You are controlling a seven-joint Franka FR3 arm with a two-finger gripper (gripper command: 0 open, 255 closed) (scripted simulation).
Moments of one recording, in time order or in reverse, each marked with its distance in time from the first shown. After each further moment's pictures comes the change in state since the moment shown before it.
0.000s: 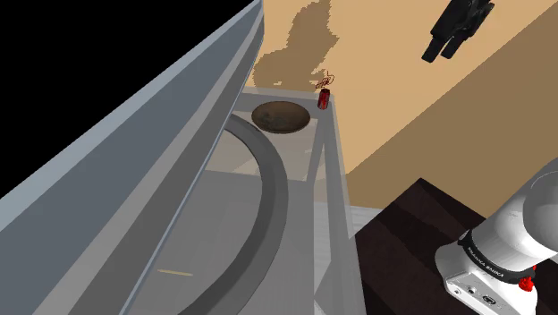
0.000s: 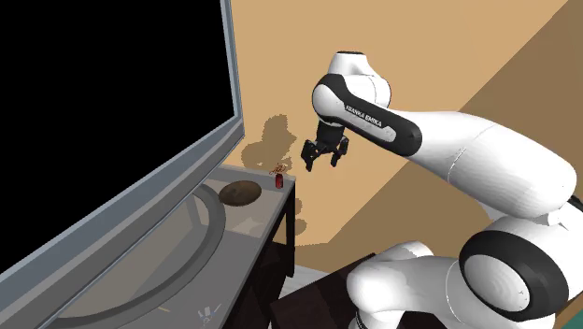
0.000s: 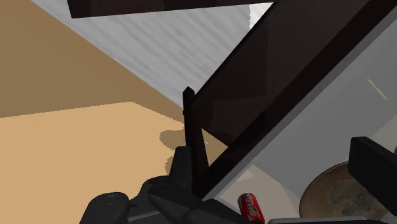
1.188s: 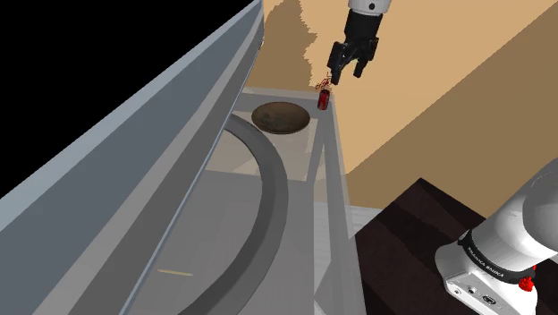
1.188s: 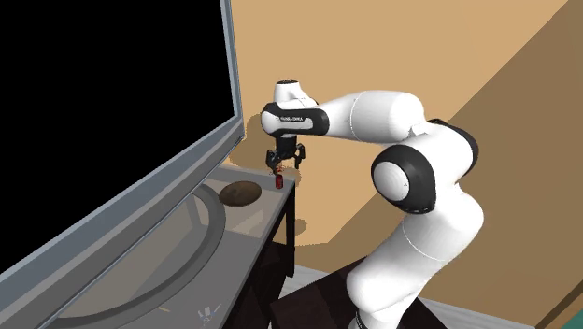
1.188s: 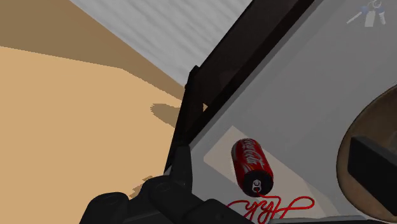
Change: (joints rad) arm -0.003 0.584 0.117 0.210 -0.061 0.300 0.116
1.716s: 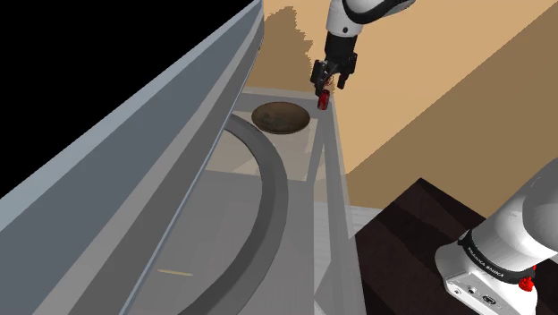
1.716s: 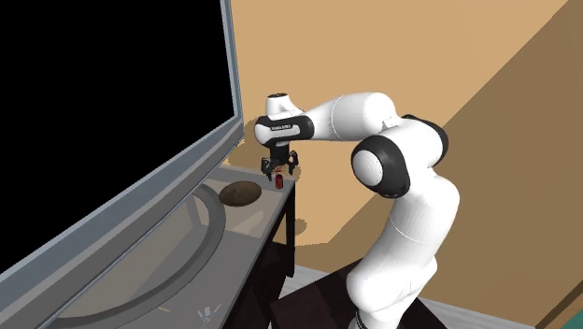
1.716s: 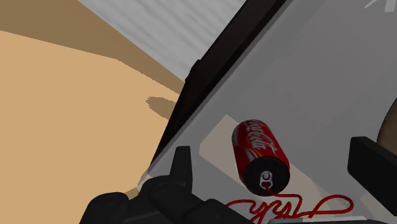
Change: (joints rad) arm -0.001 0.167 0.015 0.052 -0.039 0.091 0.034
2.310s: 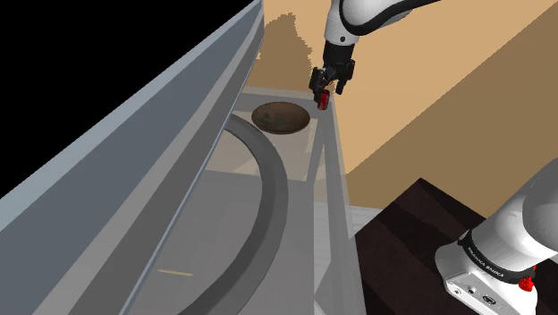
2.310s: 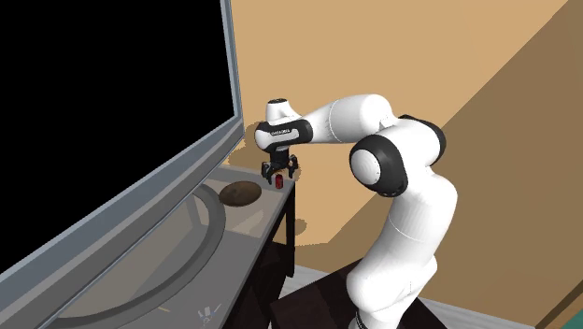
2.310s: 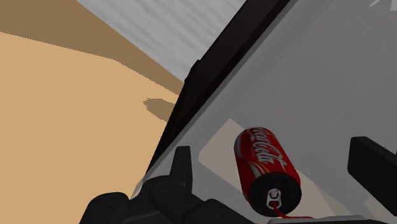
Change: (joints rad) arm 0.000 0.016 0.000 -0.032 -0.003 0.048 0.003
